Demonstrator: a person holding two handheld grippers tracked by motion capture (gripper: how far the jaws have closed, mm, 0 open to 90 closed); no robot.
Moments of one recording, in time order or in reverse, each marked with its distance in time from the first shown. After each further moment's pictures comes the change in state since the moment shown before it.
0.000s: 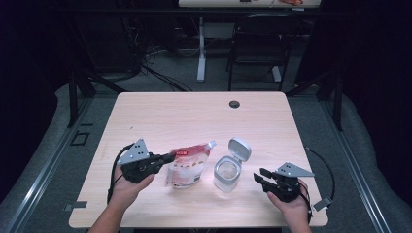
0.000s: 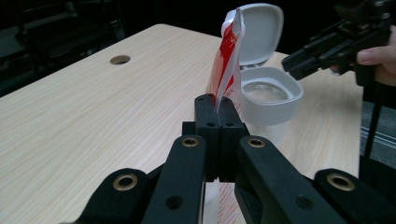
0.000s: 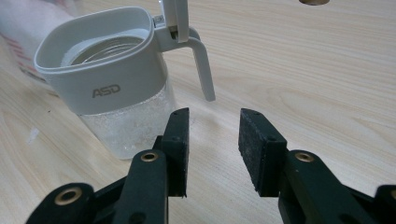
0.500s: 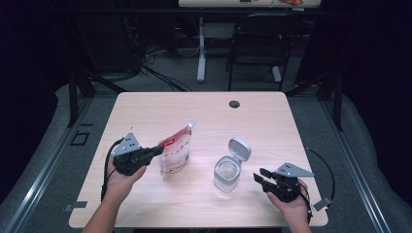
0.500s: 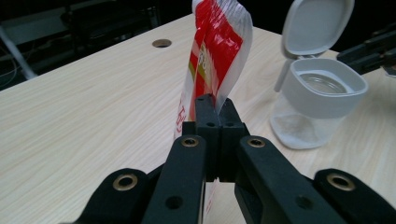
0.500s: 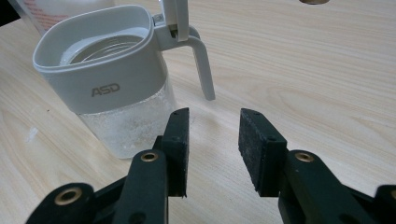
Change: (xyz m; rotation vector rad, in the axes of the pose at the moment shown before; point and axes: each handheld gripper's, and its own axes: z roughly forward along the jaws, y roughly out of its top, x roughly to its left) left arm 0.029 -0.011 -0.007 0.035 0.135 -0.066; right arm 0.000 0.000 0.001 -0.002 -0.004 -0.001
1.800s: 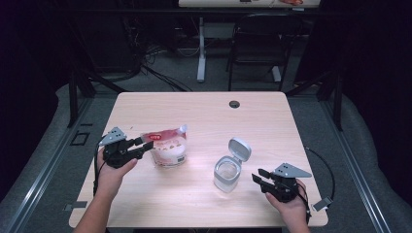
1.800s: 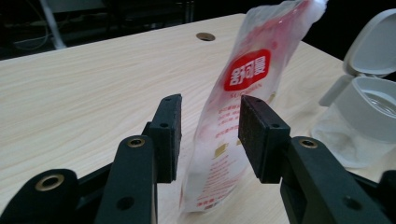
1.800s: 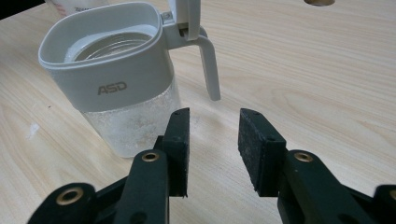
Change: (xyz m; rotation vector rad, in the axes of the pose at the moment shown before) left arm 0.047 -0.016 -0.008 -0.009 0.096 -0.181; right arm 0.004 0.001 0.002 0.012 0.001 -0.026
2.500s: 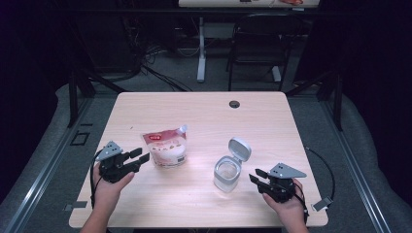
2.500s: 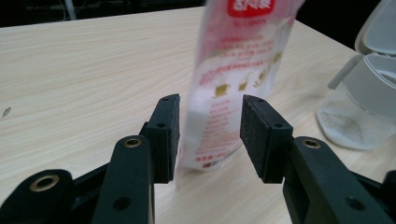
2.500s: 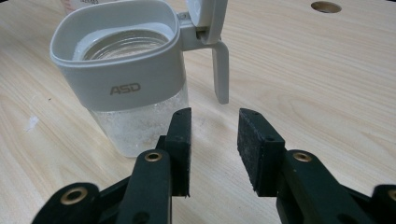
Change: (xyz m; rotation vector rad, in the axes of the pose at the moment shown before) left arm -0.010 -0.032 -0.014 0.017 0.065 -0.066; right arm 0.010 0.005 0.004 0.012 -0.010 -0.061
